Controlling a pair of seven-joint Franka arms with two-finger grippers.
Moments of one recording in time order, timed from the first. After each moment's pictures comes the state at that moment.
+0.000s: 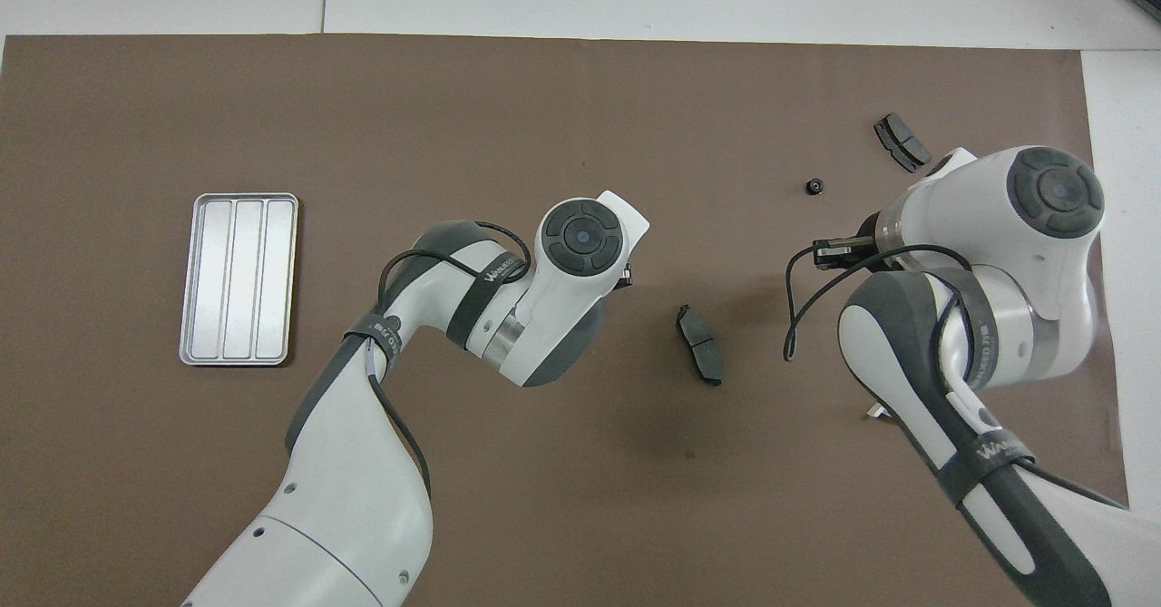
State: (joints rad) left arm -0.72 0.58 0.02 -1.60 0.00 2.20 -0.72; right arm 0.23 0.14 -0.11 -2.01 0.03 2.21 0.09
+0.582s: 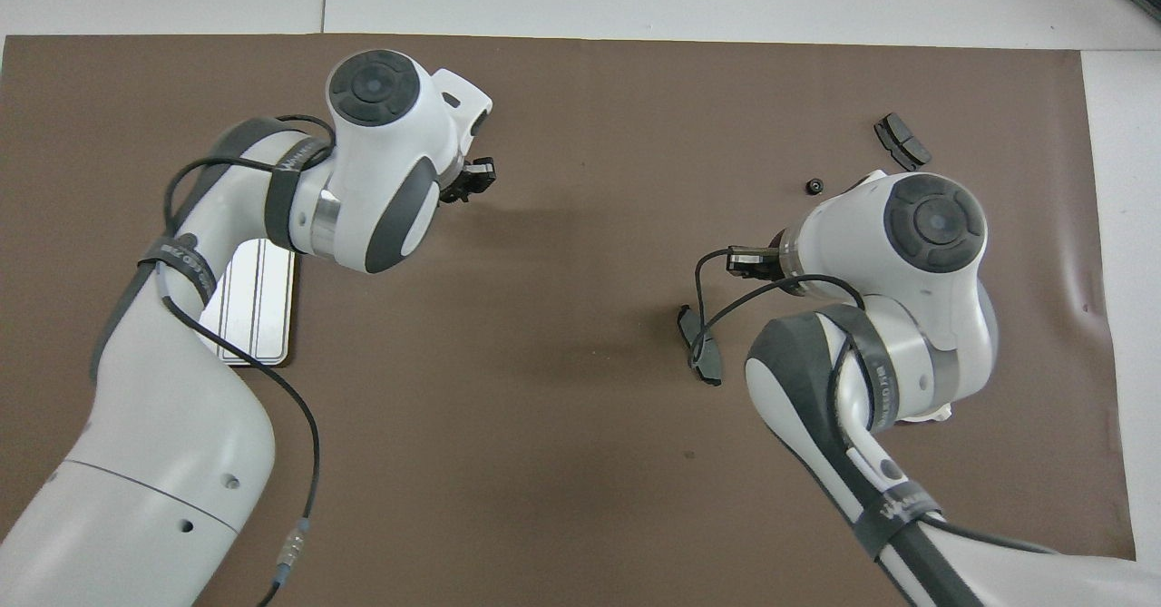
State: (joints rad) left arm -0.41 0.57 0.05 -1.45 0.00 2.07 -0.49; right arm 0.42 0.14 -0.10 -2.01 0.03 2.25 0.44
